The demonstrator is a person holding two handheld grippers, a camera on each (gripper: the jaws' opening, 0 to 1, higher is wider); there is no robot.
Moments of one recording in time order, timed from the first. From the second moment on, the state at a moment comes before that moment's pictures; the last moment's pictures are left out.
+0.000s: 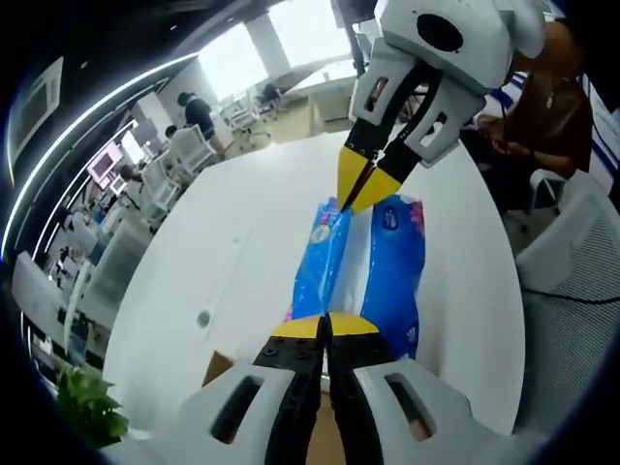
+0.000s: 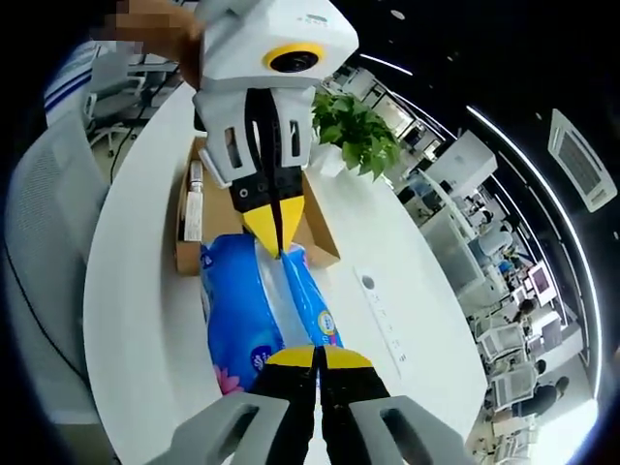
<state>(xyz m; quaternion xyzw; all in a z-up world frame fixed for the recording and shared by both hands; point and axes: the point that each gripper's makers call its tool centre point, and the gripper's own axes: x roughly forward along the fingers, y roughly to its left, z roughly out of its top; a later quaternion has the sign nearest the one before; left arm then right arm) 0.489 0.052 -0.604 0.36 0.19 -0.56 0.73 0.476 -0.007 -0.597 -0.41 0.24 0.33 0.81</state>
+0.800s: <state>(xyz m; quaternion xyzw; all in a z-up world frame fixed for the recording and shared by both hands) 0.482 -0.011 -0.622 0.35 0.19 -0.58 0.71 0.467 -0.069 -0.611 -0.42 0.25 0.30 0.82</state>
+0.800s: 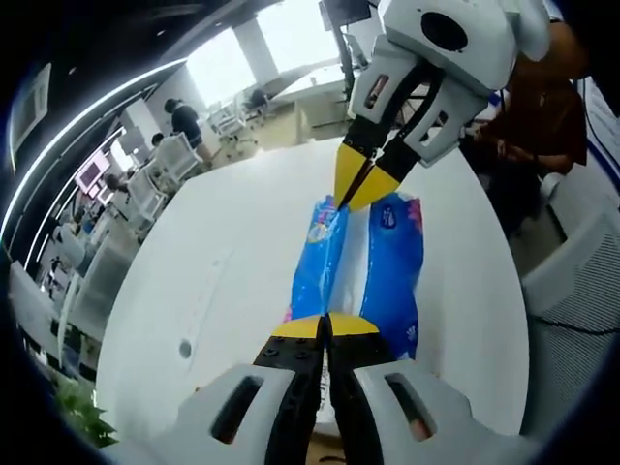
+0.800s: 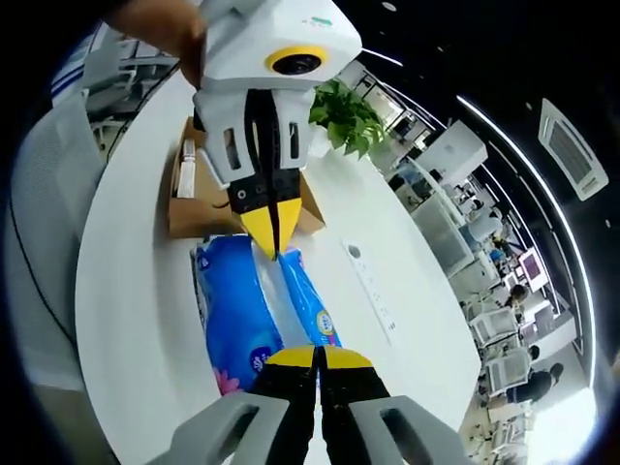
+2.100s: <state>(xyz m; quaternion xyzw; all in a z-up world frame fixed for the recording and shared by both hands) 0.486 -0.078 -0.696 0.36 0.21 -0.61 0.67 0.474 -0.136 -0.683 -0.41 0.29 0.29 0.81</state>
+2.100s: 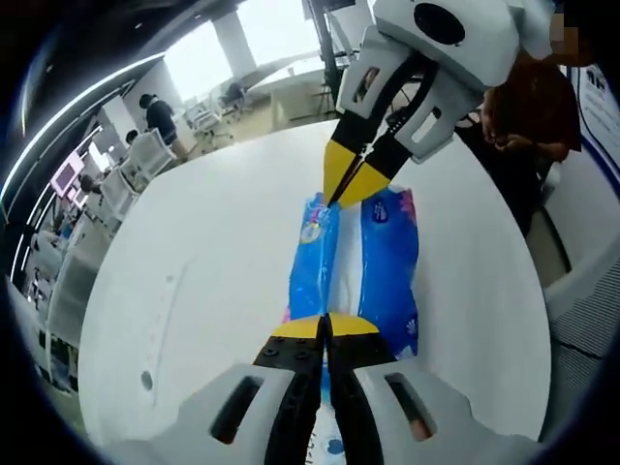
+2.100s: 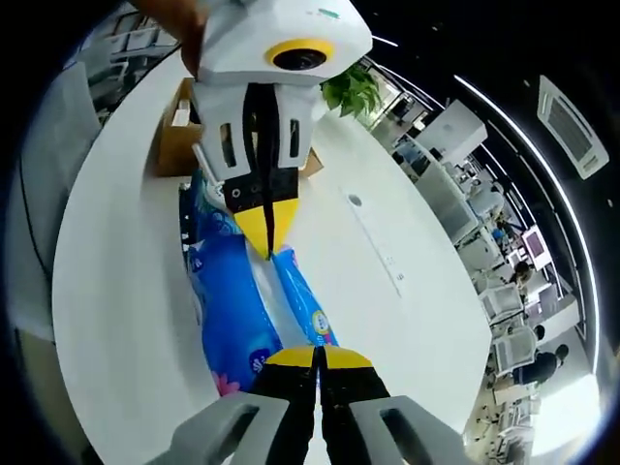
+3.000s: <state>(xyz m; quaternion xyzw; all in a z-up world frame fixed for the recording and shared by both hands) 0.494 -0.084 -0.737 0.35 0.25 -0.62 0.66 0.485 -0.144 -0.732 -0.41 0.30 0.30 0.80</state>
